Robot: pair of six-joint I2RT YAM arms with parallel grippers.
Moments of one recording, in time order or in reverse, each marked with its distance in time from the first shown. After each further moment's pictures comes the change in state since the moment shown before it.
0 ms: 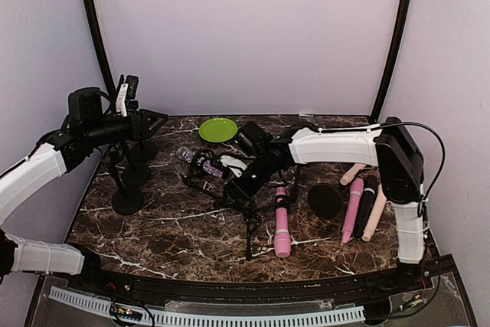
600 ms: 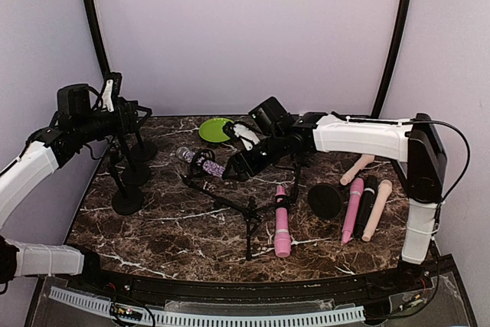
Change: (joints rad) left arm 0.097 -0.046 0.046 -0.119 -0.127 0.013; right arm -0.050 -0.181 -0.076 0.153 0.109 0.100
